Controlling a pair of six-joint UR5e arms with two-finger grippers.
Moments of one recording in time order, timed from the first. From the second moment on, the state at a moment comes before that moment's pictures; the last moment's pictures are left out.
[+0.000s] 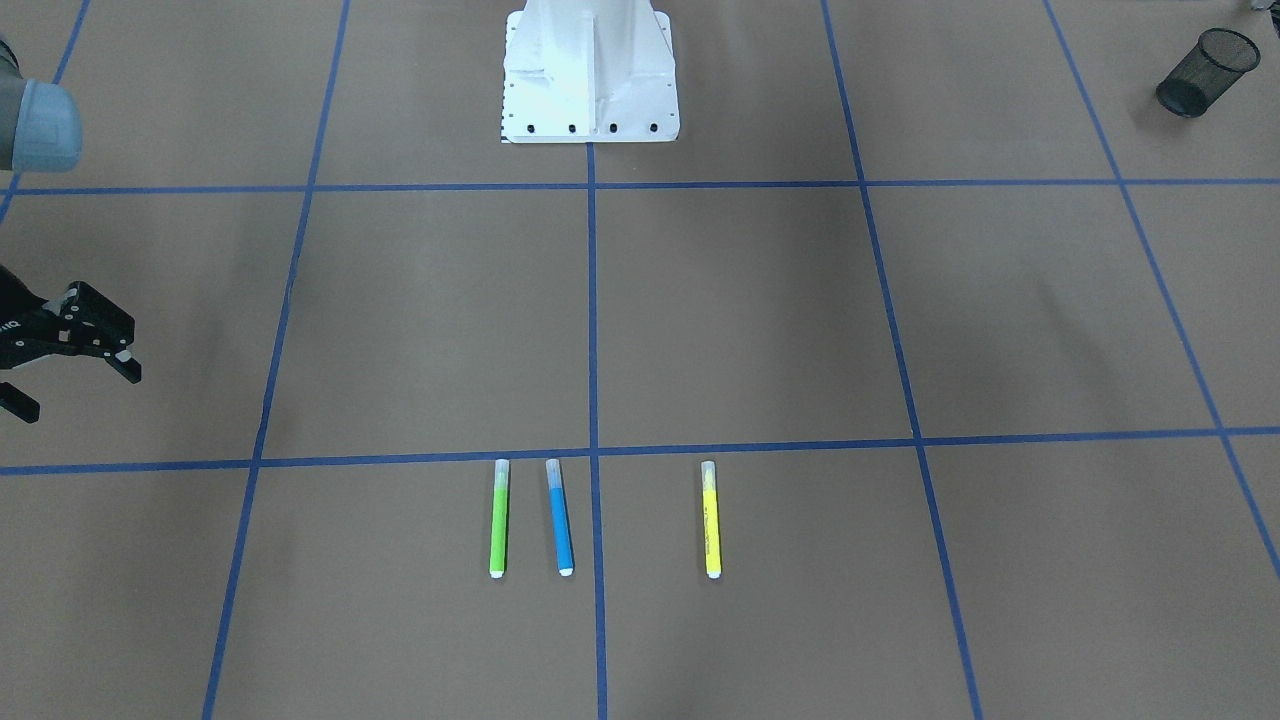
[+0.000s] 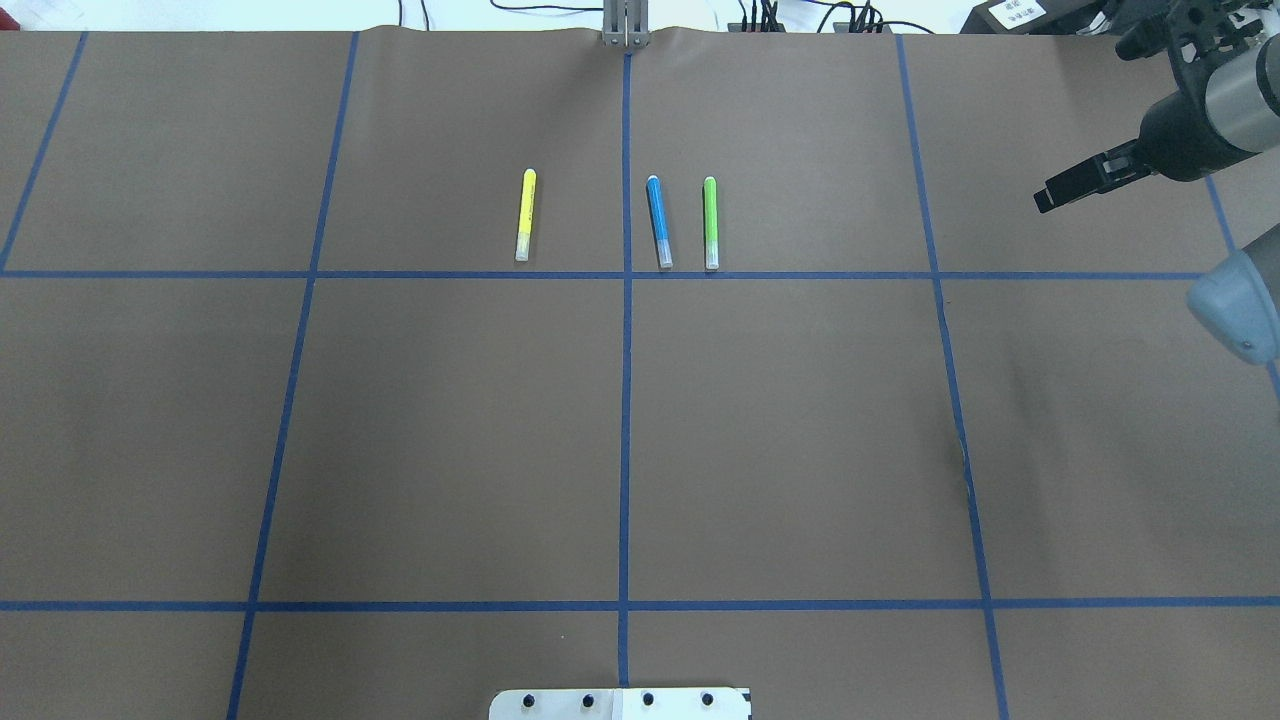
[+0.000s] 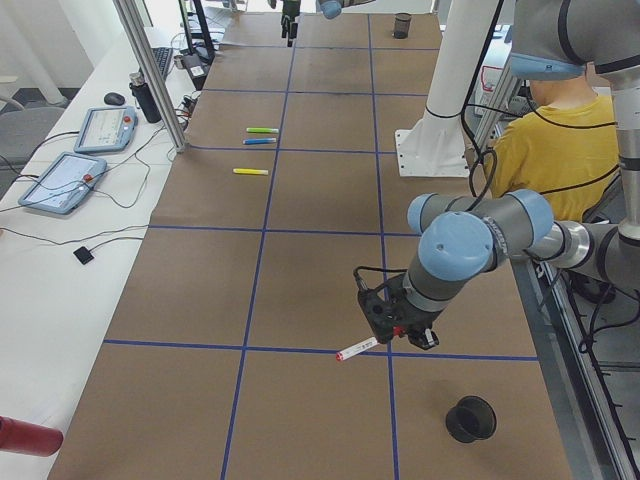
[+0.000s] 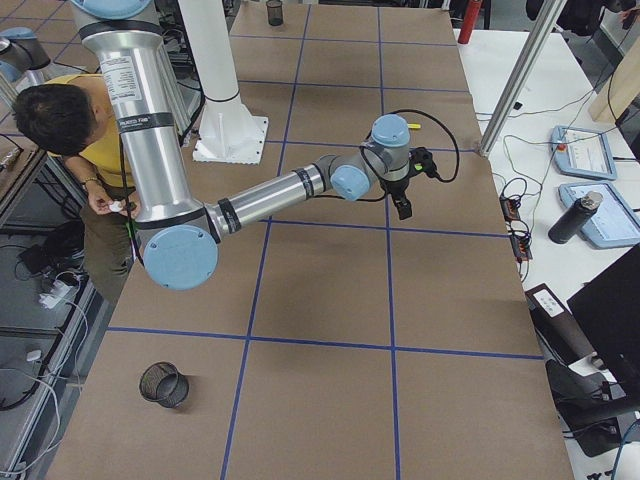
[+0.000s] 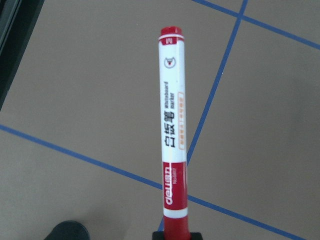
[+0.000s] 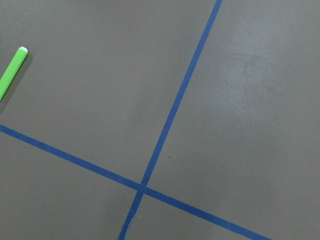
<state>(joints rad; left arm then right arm) -2.04 -1.12 -2.16 -0.98 -2.36 0.12 1.14 -1.35 1.75 -1.23 2.23 0.43</state>
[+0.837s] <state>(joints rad) -2.37 -1.08 -2.02 -0.44 -2.37 0.12 1.14 -1.36 1.75 -1.23 2.23 0.43</state>
